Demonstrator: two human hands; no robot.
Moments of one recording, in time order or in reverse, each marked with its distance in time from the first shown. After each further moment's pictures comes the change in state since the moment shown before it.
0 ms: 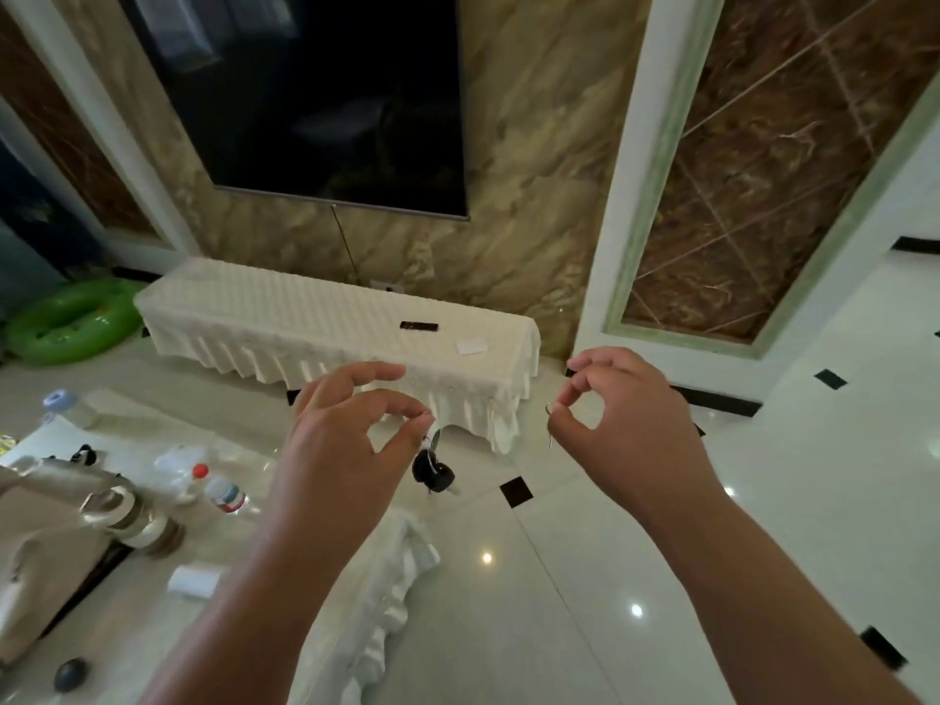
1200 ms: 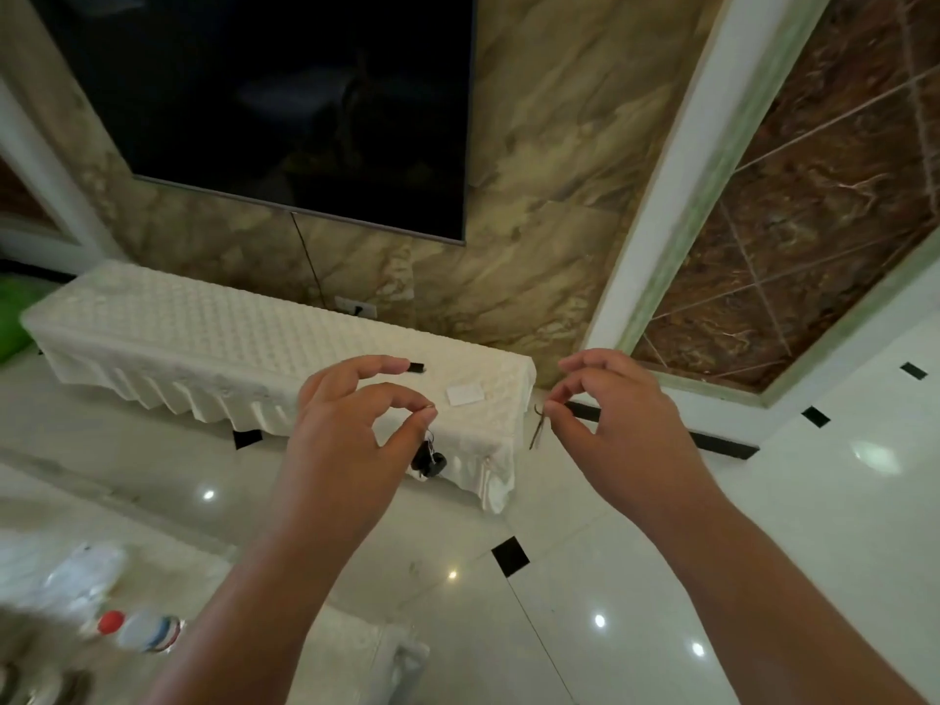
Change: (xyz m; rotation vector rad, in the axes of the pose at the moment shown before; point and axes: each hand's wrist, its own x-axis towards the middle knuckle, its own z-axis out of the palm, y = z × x) left_hand 0.283 -0.148 0.059 -0.095 -0.064 0.017; right_hand 0.270 -0.025 0.136 -0.052 -0.070 0.023
